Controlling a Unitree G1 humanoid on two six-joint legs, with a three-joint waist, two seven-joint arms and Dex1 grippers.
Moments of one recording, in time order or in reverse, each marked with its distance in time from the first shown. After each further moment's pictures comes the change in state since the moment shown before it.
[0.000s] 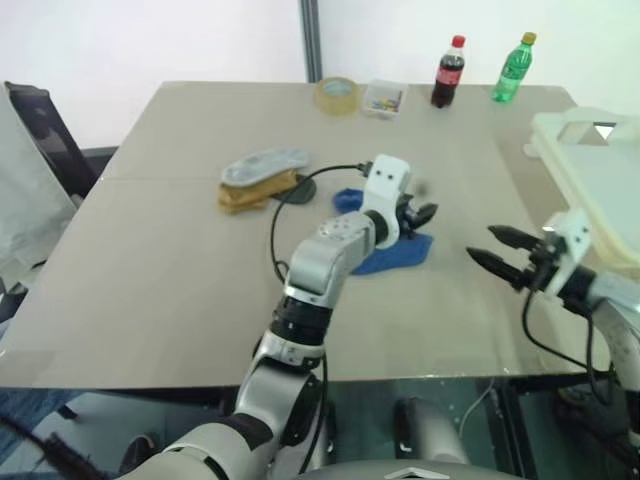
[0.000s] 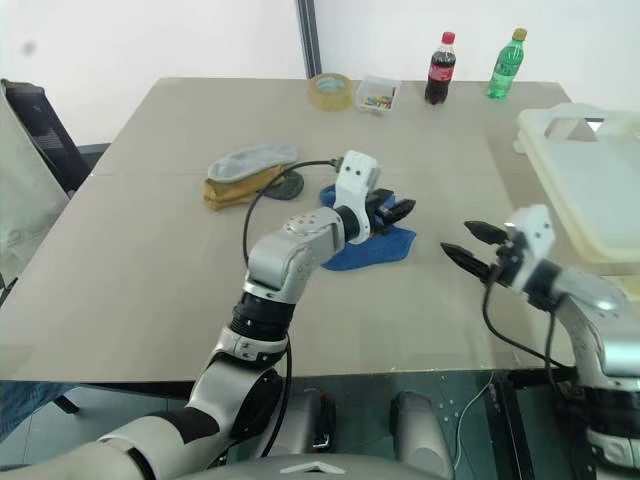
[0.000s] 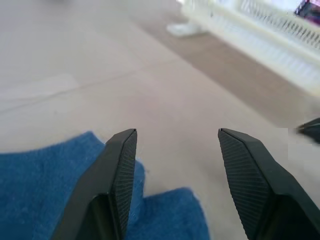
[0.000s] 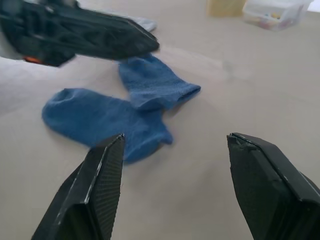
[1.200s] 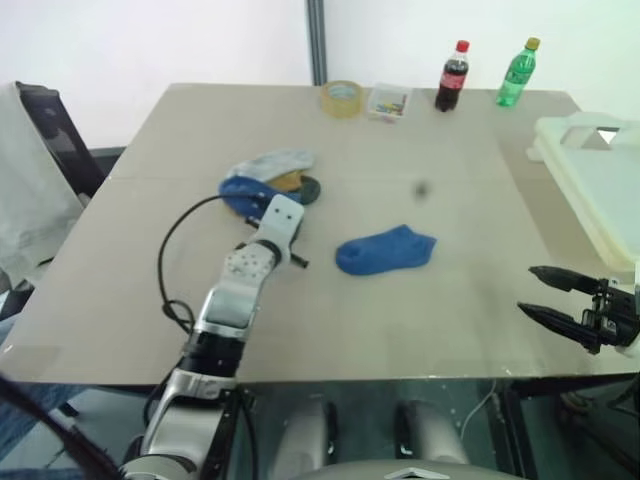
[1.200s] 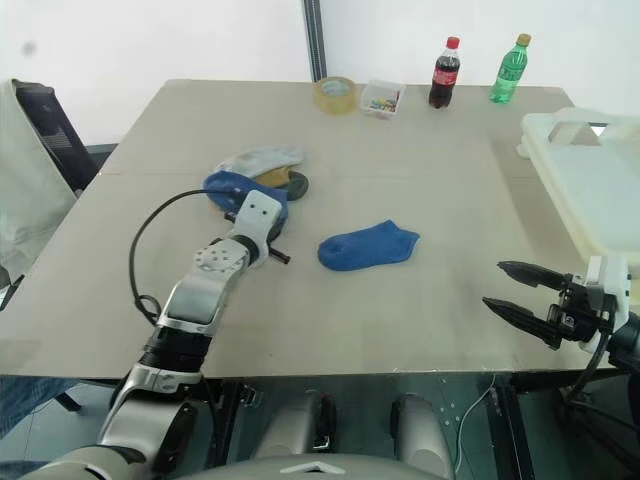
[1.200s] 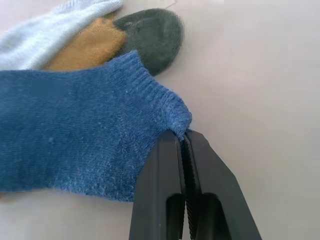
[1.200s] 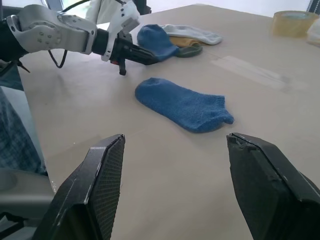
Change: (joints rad) left arm 0.287 0.271 -0.027 -0.076 0.219 -0.116 0.027; right arm 0.424 -0.158 -0.292 -0.067 0.200 -0.299 0.501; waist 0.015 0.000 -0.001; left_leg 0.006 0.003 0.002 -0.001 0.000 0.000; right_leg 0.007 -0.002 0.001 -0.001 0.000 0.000
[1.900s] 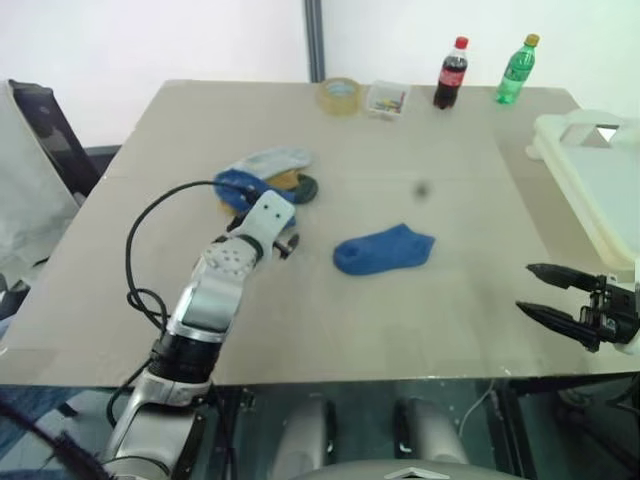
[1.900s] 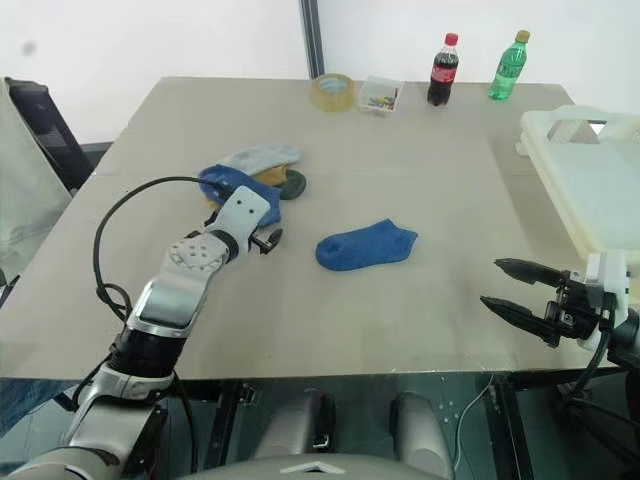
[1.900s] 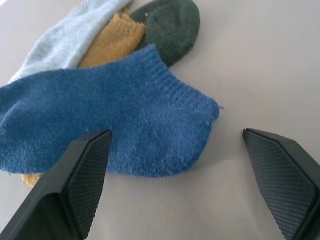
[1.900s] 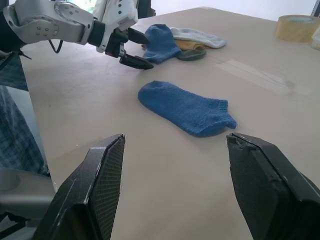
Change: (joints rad) left arm 0.062 0.212 -0.029 -0.118 0.091 0.019 -0.028; right arm -0.019 0.000 0.005 -0.003 0.004 0.004 0.018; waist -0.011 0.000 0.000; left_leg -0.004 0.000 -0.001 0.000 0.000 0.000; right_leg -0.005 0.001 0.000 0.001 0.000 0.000
